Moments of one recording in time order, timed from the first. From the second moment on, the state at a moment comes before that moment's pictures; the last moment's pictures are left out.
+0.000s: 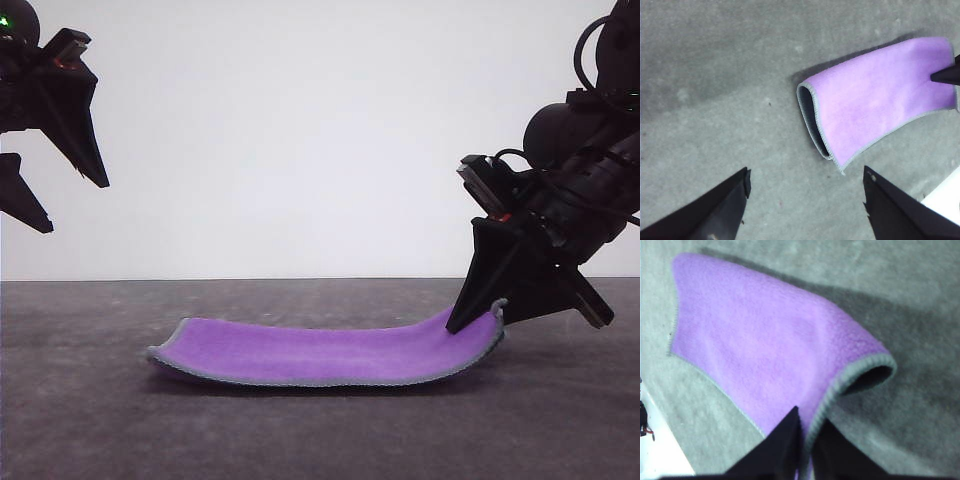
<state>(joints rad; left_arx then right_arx) -0.05 1.58 1.30 -1.07 0.57 0.17 0.23 1.72 0.95 -0.46 -0.78 0.14</state>
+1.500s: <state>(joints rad) -0.05 1.58 1.30 -1.07 0.57 0.16 0.64 1.85 0.95 0.34 -0.82 0.69</state>
